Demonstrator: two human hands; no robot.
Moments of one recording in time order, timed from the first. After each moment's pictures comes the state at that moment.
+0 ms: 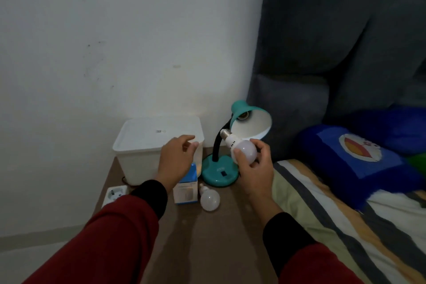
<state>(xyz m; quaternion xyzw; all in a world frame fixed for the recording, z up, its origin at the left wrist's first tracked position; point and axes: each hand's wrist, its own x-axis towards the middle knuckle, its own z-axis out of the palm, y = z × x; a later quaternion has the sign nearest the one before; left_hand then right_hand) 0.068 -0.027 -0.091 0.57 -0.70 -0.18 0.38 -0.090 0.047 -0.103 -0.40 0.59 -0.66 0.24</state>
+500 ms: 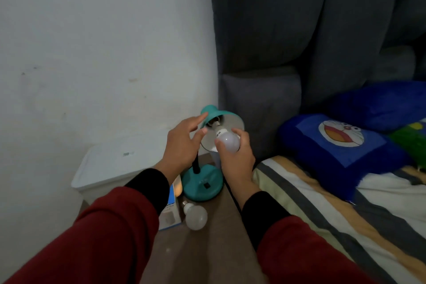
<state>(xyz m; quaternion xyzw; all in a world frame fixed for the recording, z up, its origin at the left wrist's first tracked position) -0.019 -0.059 -0.047 0.42 -0.79 -0.20 0.40 -0.126 -0.008 -0.090 -0.34 0.66 -0.64 0.20</state>
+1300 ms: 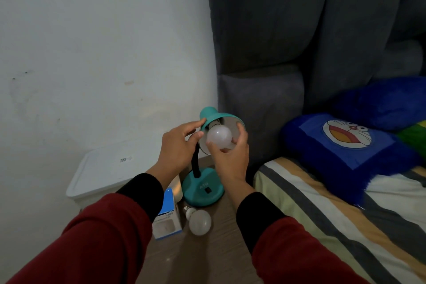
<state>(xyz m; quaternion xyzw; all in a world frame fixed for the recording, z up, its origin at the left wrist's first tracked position) -0.019 -0.072 -0.046 0.44 -0.79 -0.19 0.38 -0.121 -0.028 -0.091 -0.33 0.64 -0.65 0.25</state>
